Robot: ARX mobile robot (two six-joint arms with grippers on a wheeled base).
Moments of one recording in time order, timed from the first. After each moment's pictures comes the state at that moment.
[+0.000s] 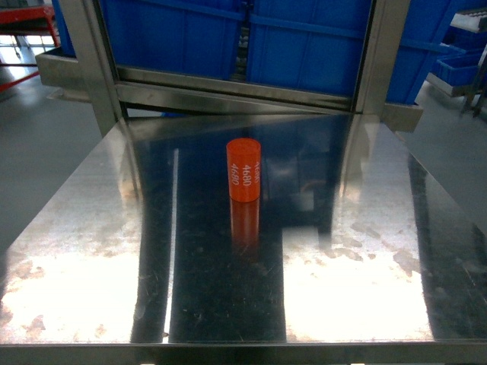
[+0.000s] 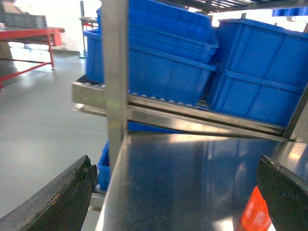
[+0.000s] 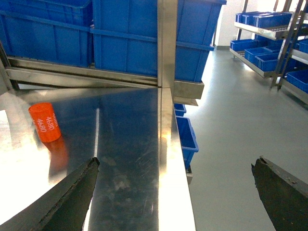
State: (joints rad) left arm -0.22 1.20 0.47 0.79 -0.23 -0.06; right arm 0.00 0.00 0.01 -0.01 0.00 0.00
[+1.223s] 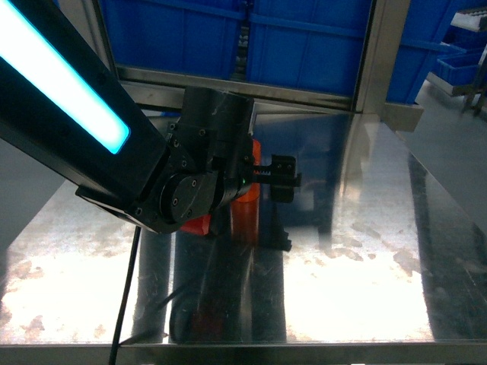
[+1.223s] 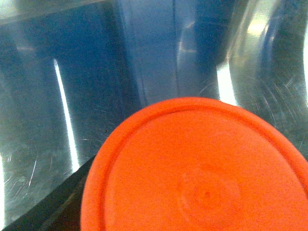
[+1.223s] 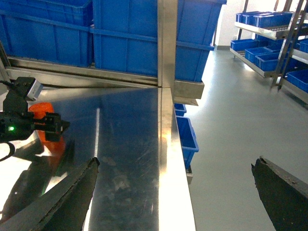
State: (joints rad) left arm -0.45 2.38 1.39 0.56 -0.17 -0.13; right arm 0.00 0.00 0.01 -0.01 0.00 0.00
